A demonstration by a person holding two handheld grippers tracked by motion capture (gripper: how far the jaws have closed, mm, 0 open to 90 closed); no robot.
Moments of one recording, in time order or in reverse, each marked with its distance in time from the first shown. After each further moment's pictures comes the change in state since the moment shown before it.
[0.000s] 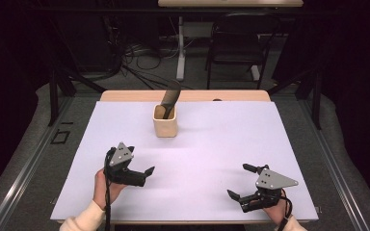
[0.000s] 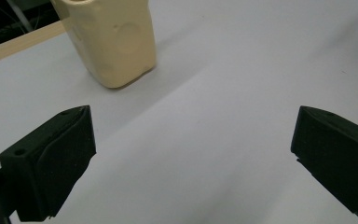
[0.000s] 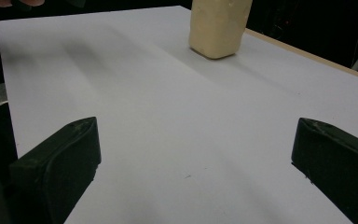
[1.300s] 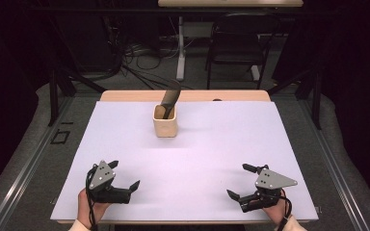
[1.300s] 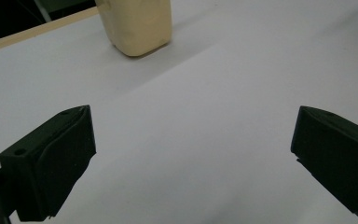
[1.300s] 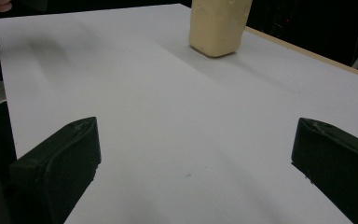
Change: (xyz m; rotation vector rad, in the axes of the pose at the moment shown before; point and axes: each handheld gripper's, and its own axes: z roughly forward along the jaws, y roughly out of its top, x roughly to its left) left arm -0.004 -0.047 -0.040 -0.044 0.063 -0.023; right arm 0.000 0.000 0.001 0.007 0.000 0.002
